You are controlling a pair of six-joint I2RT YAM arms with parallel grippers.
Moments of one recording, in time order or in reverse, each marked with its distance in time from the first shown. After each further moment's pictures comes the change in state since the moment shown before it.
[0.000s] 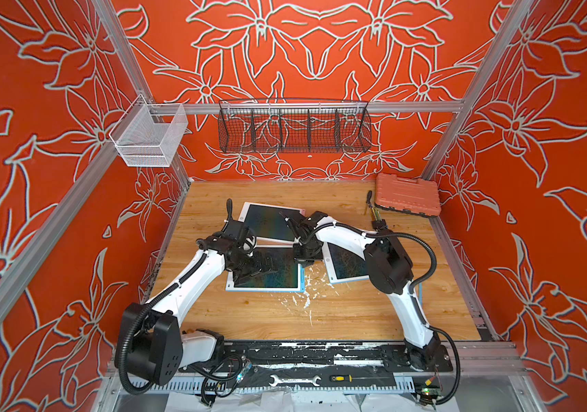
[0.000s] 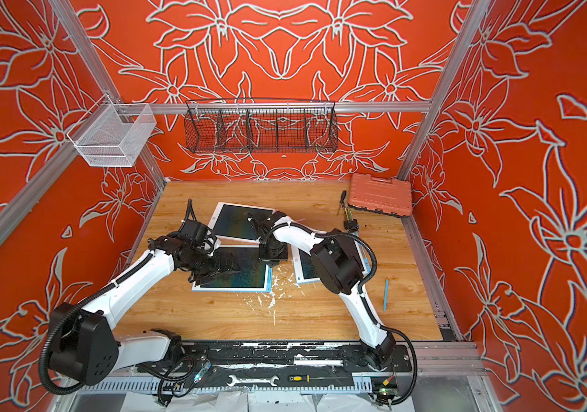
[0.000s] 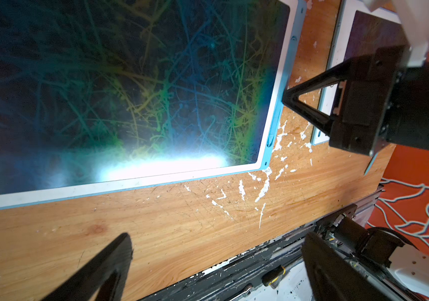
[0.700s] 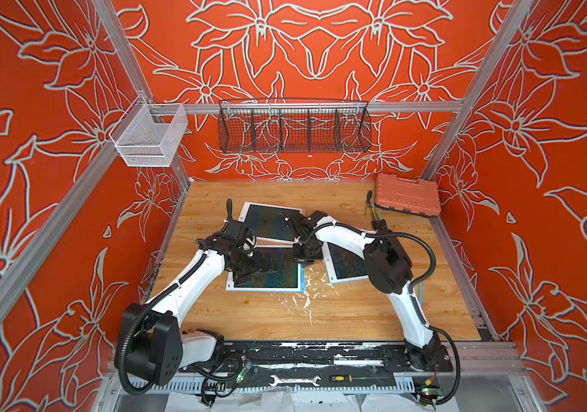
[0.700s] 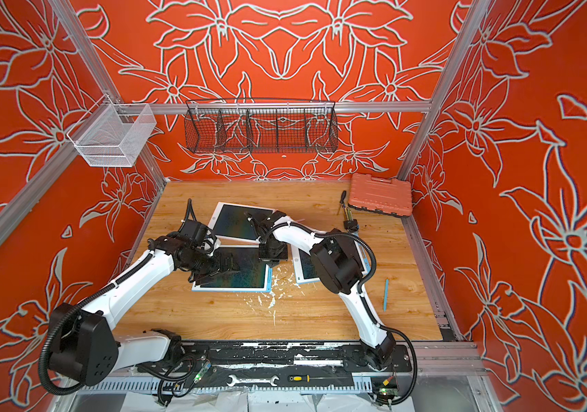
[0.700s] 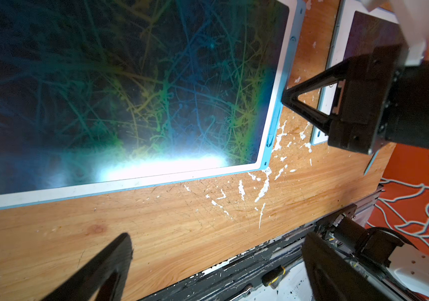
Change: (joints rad) left arm 0.000 -0.002 0.000 0.000 0.000 0.000; right arm 0.000 0.007 0.011 -0.010 0.003 -0.003
